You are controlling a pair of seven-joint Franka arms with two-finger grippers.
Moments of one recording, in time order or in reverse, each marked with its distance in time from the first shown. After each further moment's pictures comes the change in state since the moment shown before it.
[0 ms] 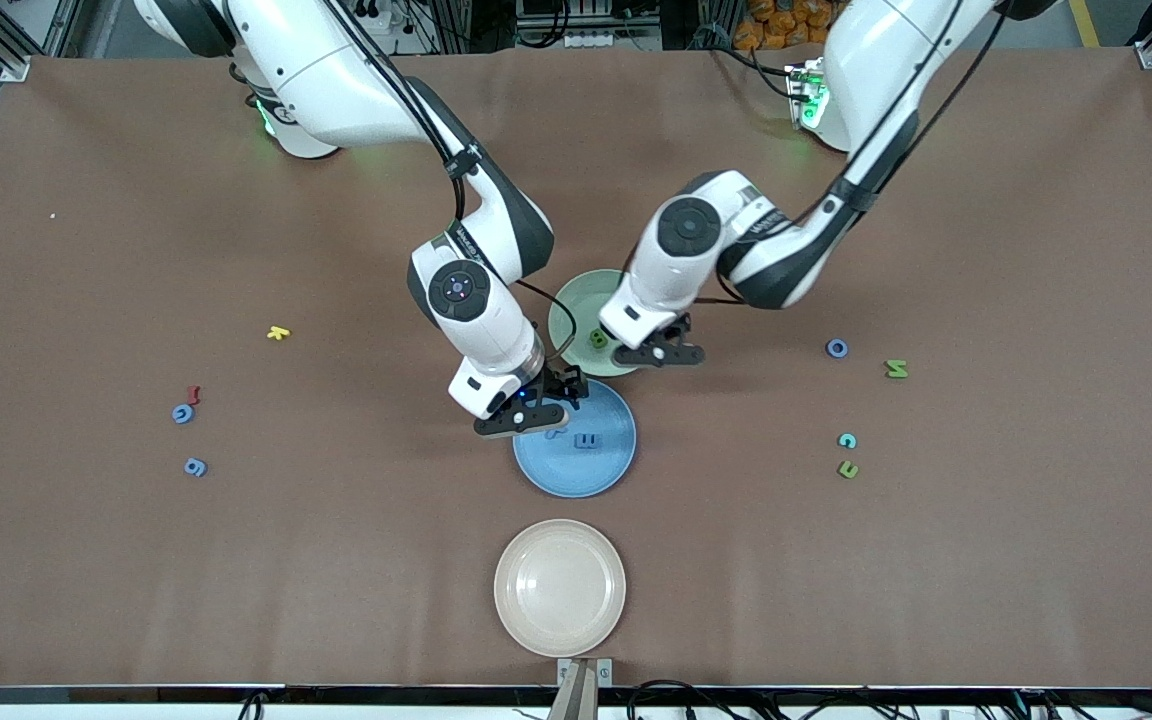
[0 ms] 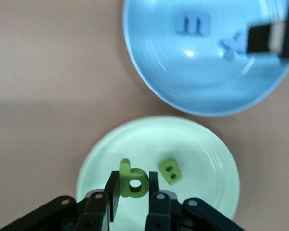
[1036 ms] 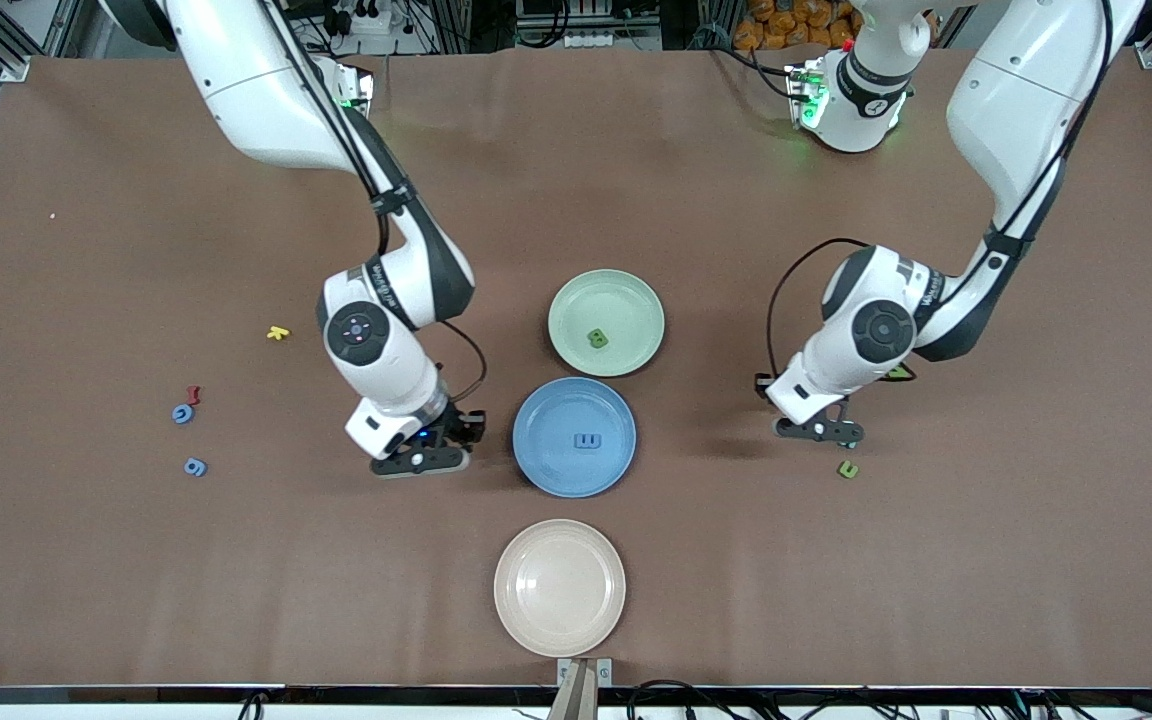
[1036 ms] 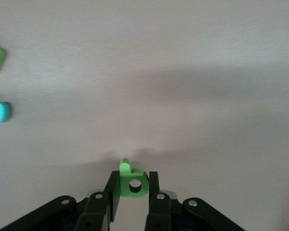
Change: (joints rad) left arm 0.331 0.008 0.082 -0.104 0.000 0.035 0.476; right arm -0.100 -0.049 -0.082 -0.092 -0.035 -0.003 -0.134
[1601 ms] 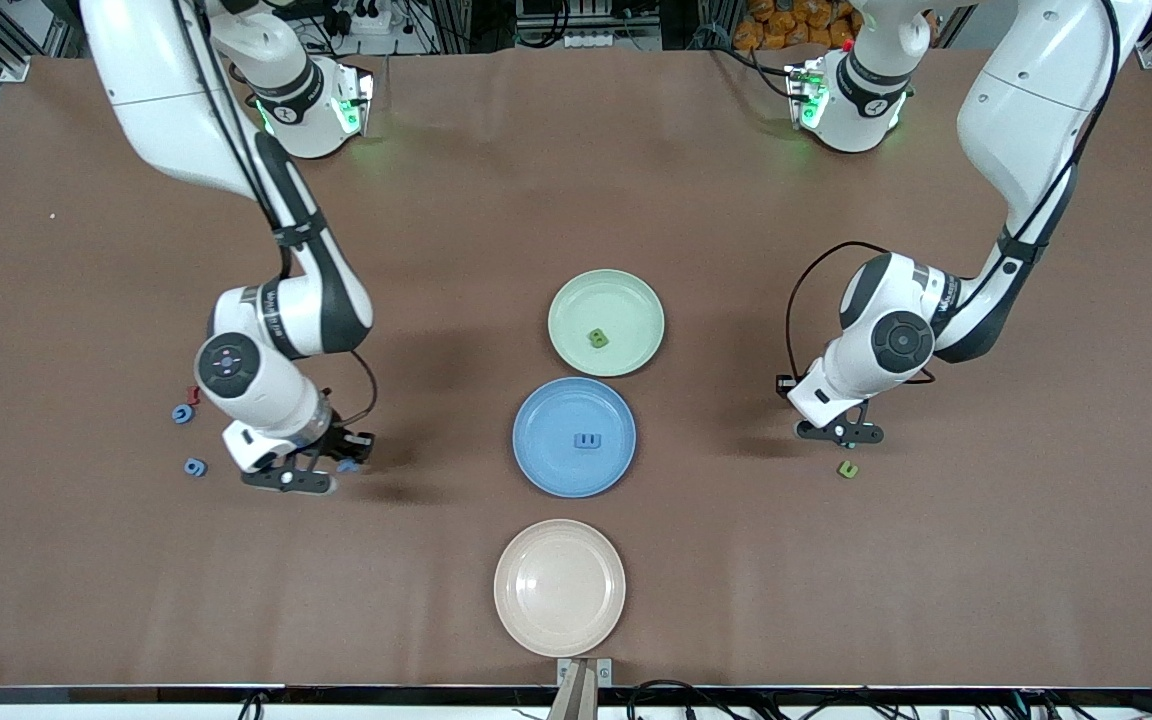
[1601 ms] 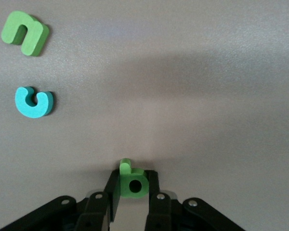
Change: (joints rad) left arm 0.010 0.013 0.070 -0.031 -0.001 0.008 0.070; right arm -0.180 -0.069 -0.037 -0.152 -0.038 -0.001 -0.005
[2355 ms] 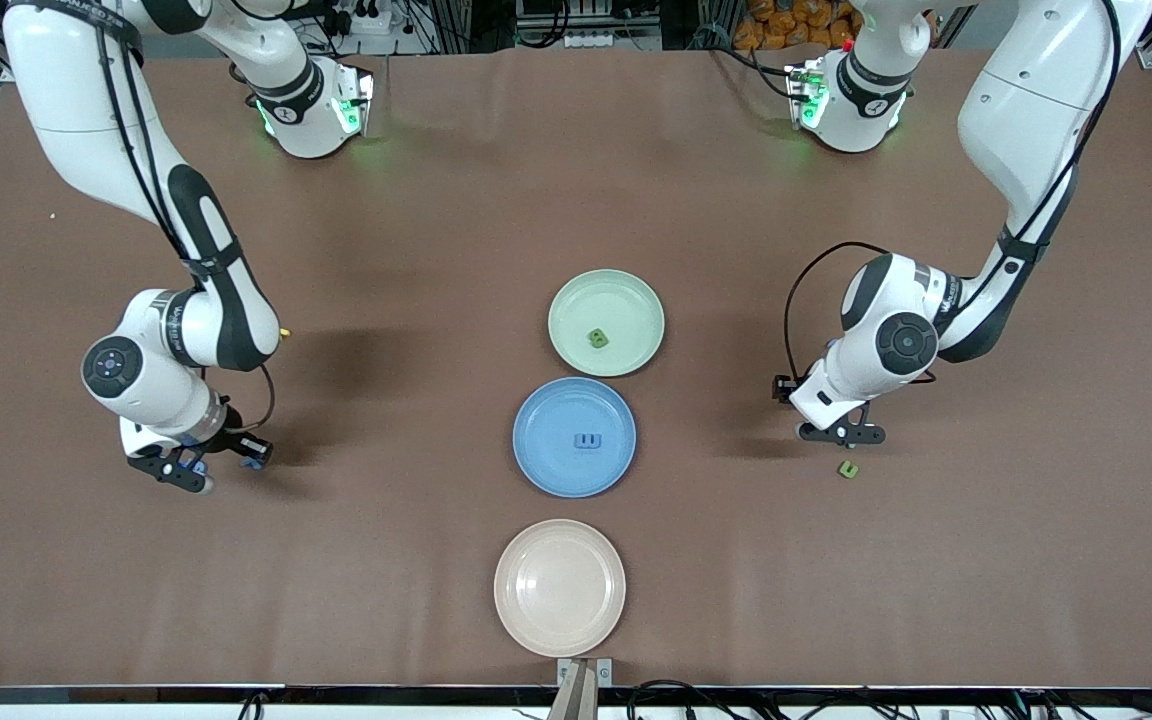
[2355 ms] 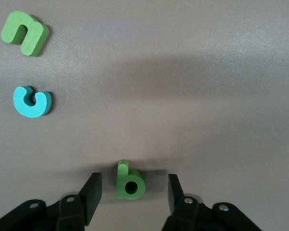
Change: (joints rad) left arm 0.000 -0.001 0.000 0.005 -0.031 0.000 0.000; right arm -0.222 -0.001 -0.028 -0.137 0.010 0.121 0.001
